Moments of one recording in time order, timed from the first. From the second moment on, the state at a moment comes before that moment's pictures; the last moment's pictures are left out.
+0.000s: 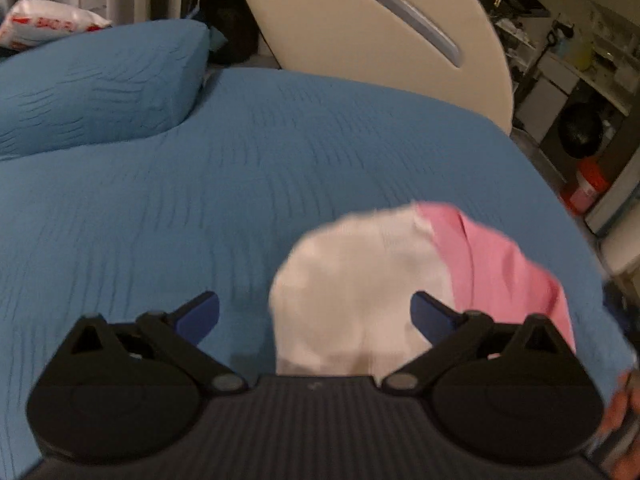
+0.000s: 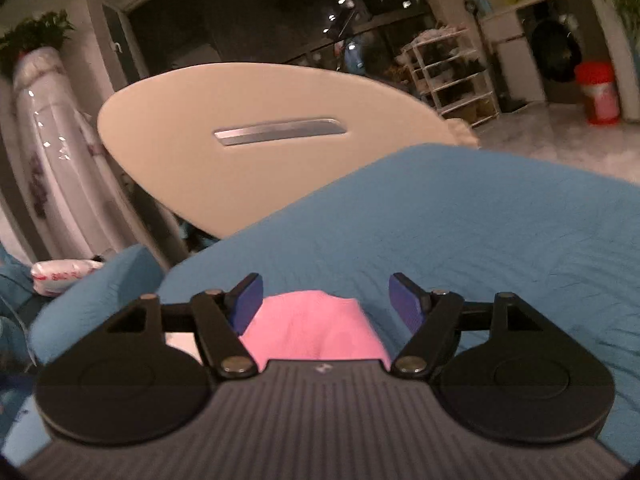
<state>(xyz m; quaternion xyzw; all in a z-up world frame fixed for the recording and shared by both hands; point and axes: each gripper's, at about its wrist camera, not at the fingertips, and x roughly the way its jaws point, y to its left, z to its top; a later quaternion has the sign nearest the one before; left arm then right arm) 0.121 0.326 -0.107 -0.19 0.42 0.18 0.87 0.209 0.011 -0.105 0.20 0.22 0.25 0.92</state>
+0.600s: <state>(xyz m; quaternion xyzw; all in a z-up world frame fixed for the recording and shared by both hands) 0.205 0.306 -0.138 -0.05 0.53 0.08 0.84 0.229 0.003 -0.119 0.28 0.25 0.27 0.89</state>
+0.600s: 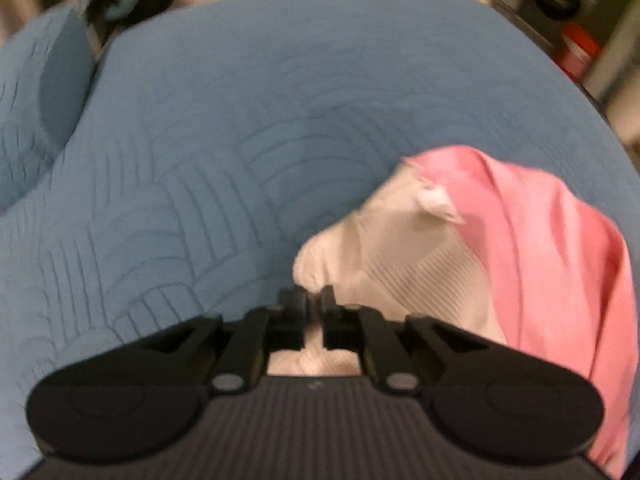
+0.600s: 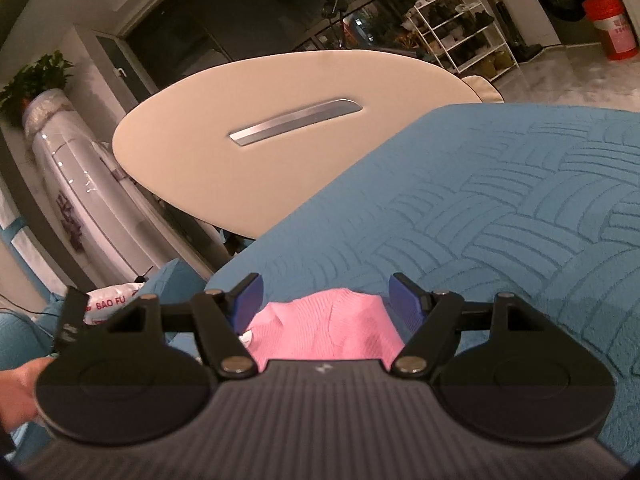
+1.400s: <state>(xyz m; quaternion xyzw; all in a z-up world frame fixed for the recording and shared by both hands) -0.052 0.145 -0.101 0.07 0.43 -0.01 0.90 0.233 0.004 -0.177 0.44 0.47 0.33 0.69</state>
